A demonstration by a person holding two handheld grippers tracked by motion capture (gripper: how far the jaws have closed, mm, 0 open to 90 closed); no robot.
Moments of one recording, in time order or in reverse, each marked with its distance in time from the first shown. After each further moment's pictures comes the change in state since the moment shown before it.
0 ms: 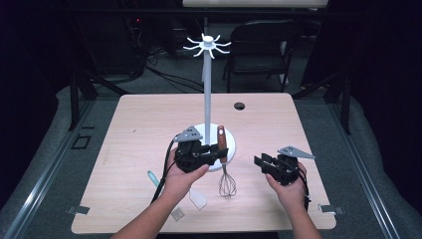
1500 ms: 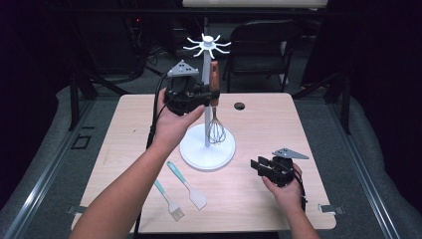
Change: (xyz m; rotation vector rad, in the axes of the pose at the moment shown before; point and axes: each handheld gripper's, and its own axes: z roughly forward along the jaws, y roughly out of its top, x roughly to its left) left arm 0.002 0.145 -0.037 -0.056 0.237 0.123; right arm 0.002 -0.008 0.011 0.057 0.006 -0.010
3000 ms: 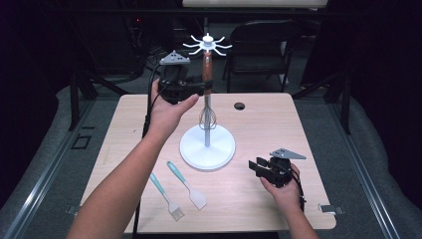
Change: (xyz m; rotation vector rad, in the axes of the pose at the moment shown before) left arm 0.030 0.004 0.004 -0.011 0.030 -0.028; right arm 0.003 -0.001 0.004 0.010 0.005 -0.014
